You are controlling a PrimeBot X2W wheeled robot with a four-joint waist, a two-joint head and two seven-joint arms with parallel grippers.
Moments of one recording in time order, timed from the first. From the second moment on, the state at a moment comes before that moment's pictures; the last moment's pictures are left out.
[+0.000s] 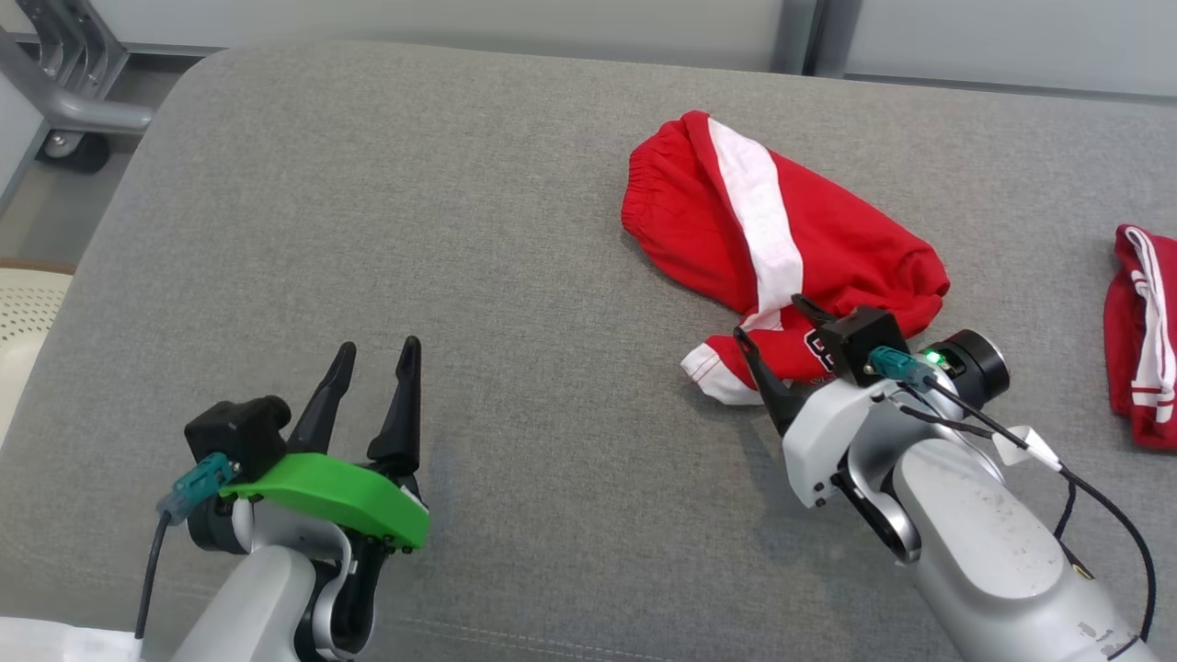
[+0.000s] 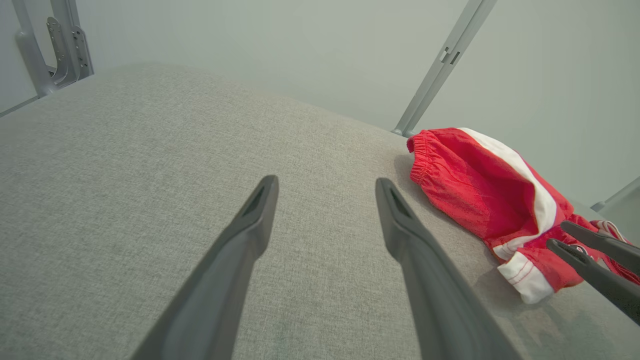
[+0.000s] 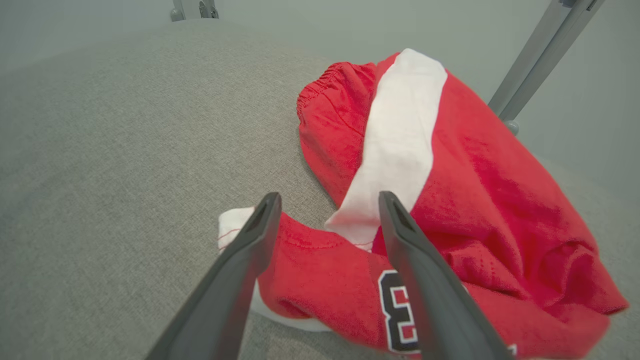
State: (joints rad) left arm -0.25 0.19 -0.48 0.19 -0.78 0.12 -0.22; right arm -0.36 -0.16 0.49 0.39 0.11 0.02 -0.01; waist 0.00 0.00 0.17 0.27
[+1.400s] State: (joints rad) left arm -0.09 0.31 -0.29 0.07 -0.66 0.12 -0.25; right arm -0.53 -0.16 0.47 0.46 0.08 0.00 0.04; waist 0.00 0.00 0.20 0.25
